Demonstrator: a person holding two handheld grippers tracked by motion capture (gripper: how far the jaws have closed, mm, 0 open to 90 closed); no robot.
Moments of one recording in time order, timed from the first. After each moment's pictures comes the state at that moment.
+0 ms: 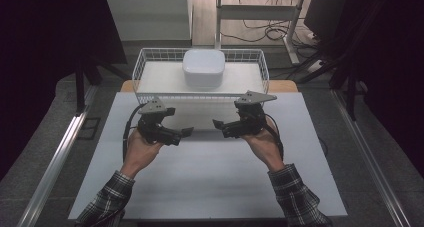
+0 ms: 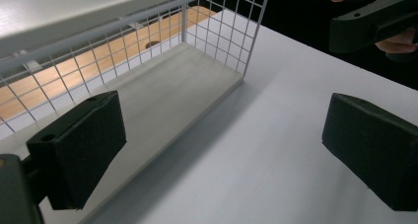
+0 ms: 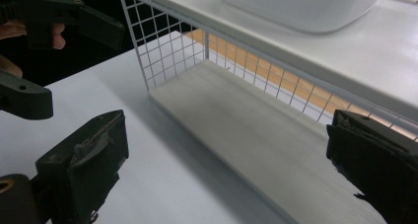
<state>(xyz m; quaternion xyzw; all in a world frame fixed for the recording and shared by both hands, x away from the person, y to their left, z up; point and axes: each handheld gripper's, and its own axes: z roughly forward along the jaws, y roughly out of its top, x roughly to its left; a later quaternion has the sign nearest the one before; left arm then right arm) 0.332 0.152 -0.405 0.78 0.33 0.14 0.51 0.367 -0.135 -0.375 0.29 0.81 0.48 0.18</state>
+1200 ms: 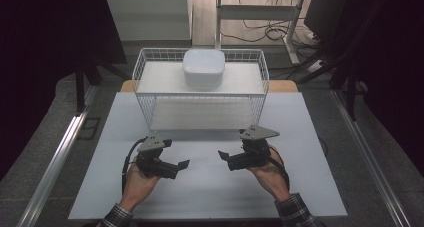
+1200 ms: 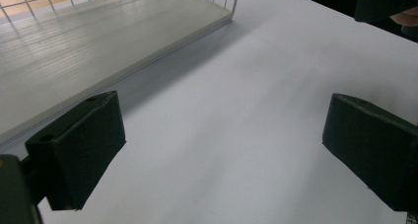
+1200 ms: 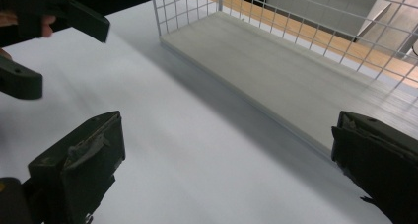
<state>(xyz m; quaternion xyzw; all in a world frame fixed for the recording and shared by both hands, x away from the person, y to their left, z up) 0.277 0.157 -0.476 0.79 0.35 0.12 0.49 0.317 -0.157 -0.438 0.28 0.82 0.46 0.18</state>
